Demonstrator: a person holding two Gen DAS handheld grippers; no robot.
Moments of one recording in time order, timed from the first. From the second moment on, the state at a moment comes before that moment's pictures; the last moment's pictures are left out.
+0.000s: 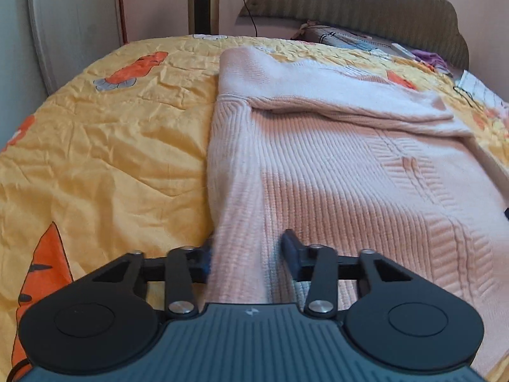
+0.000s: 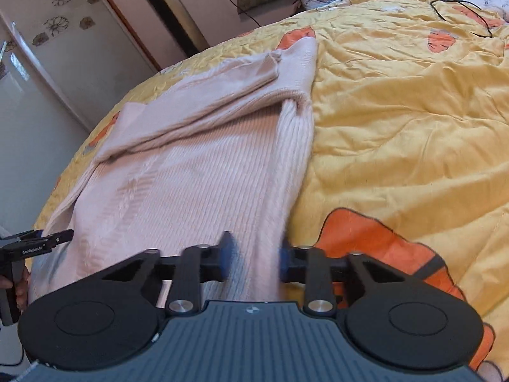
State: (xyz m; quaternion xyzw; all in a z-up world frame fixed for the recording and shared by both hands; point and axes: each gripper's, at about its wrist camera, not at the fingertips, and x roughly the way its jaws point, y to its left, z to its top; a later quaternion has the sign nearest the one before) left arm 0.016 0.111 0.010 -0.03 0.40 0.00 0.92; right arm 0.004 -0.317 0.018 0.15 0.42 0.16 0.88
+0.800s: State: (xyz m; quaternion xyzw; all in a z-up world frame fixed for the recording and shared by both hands) left arm -0.073 0.105 0.007 -0.02 0.38 -0.01 0.93; right arm -0.102 -0.316 0.013 0.23 0.45 0.17 0.84
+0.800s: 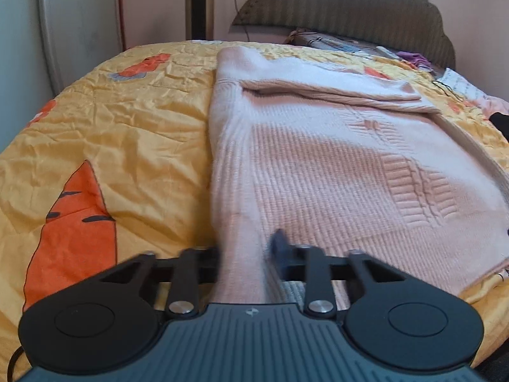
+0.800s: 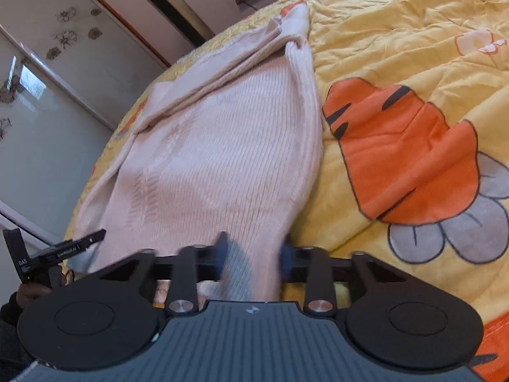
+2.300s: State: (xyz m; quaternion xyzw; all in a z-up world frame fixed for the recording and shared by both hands) left arm 0.263 0.160 0.061 -0.25 0.36 -0.03 0.90; right arm 0.224 -0.374 0.043 0.46 0.29 0.21 0.81
